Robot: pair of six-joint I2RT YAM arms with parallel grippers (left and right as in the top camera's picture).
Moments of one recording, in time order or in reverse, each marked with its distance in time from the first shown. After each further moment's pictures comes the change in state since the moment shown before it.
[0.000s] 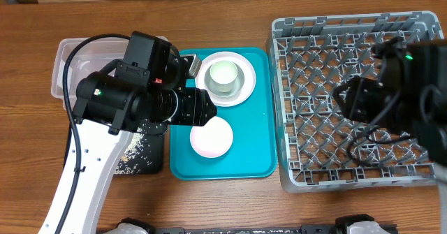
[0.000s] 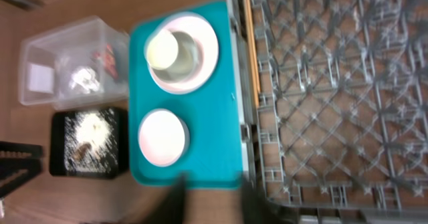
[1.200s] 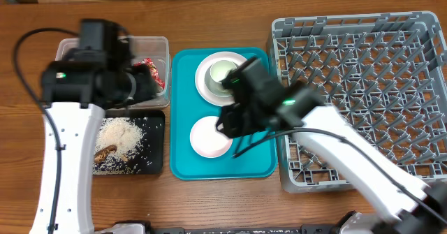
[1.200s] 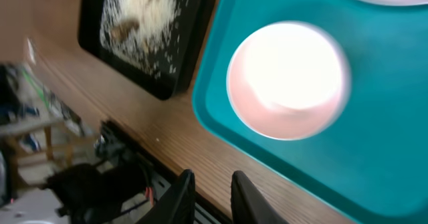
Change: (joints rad) left arm 0.322 0.058 0.000 0.044 -0.291 -0.029; right arm 0.603 0.322 -0.382 0.581 -0.172 0.130
